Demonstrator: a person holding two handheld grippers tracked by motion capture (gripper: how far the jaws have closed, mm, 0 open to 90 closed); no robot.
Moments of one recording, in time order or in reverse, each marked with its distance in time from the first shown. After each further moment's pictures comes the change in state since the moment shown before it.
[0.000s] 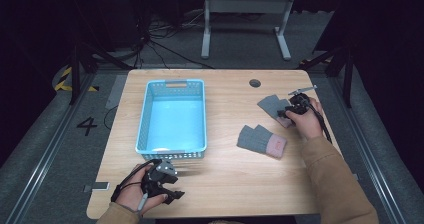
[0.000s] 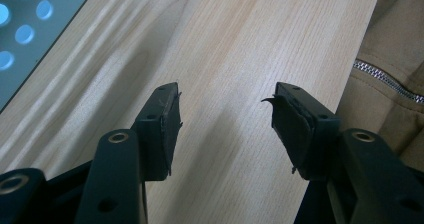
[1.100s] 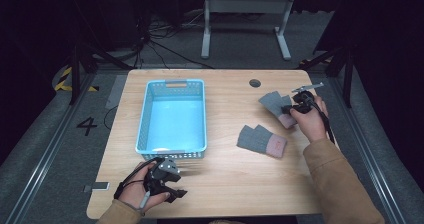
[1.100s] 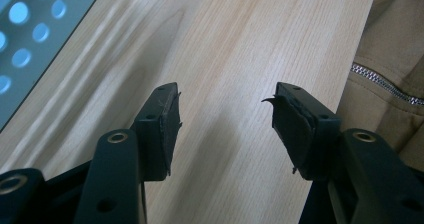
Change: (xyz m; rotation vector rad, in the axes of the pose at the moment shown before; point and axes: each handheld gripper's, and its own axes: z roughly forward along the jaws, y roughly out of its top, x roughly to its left) left arm 0.001 0.009 0.005 -0.003 -0.019 0.027; right arm 0.021 0.009 -0.046 -0.047 0.013 0.008
